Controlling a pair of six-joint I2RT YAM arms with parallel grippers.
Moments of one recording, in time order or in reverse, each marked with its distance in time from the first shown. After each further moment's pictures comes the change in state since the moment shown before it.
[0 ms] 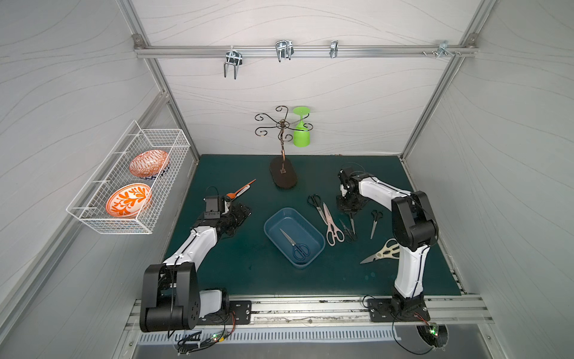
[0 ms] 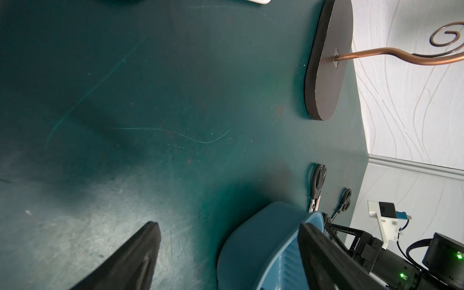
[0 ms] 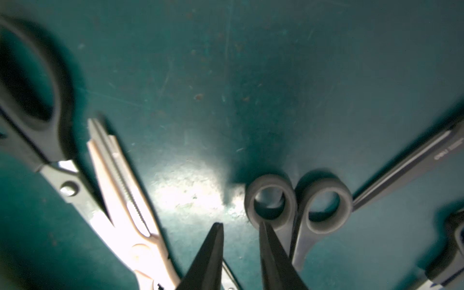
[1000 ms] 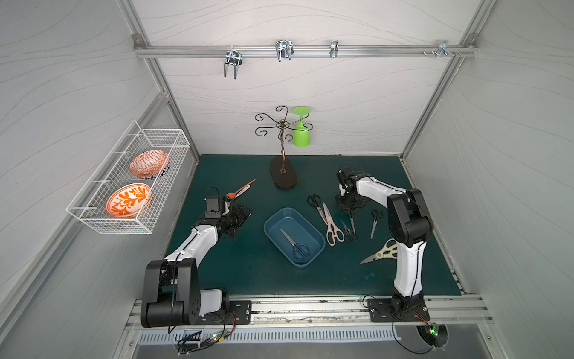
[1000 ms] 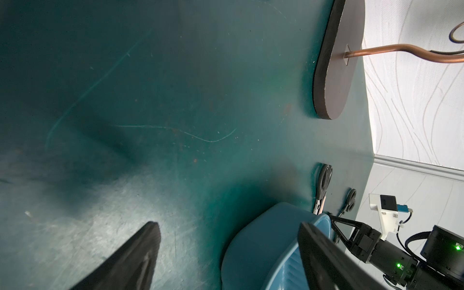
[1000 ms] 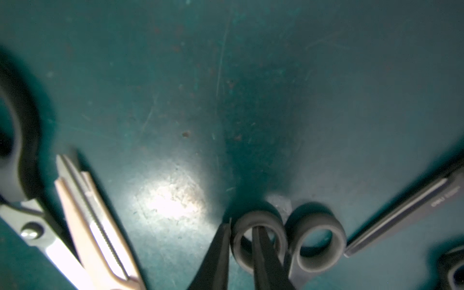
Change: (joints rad) left arm -0.001 0.025 0.001 0.000 0.000 0.002; right arm -0.003 0.057 0.031 0.042 0.041 -0.038
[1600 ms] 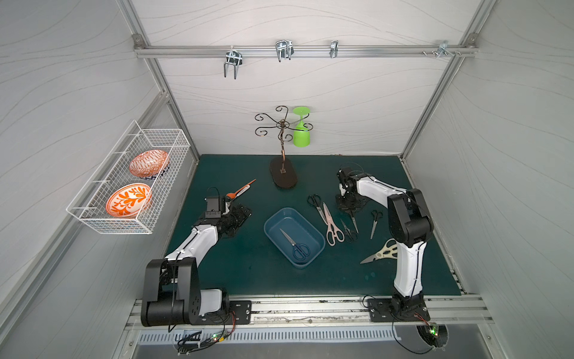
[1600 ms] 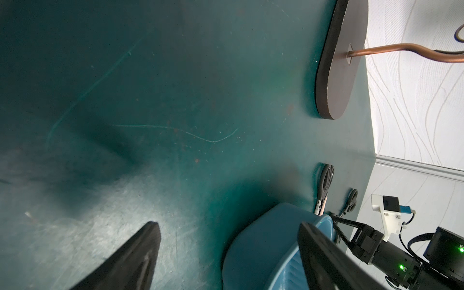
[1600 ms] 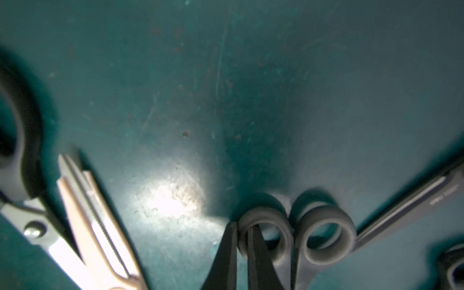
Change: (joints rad) left arm 0.000 0.006 0.002 0.000 0.000 0.000; right arm 0.006 -0.020 0.003 -0.026 -0.019 0.000
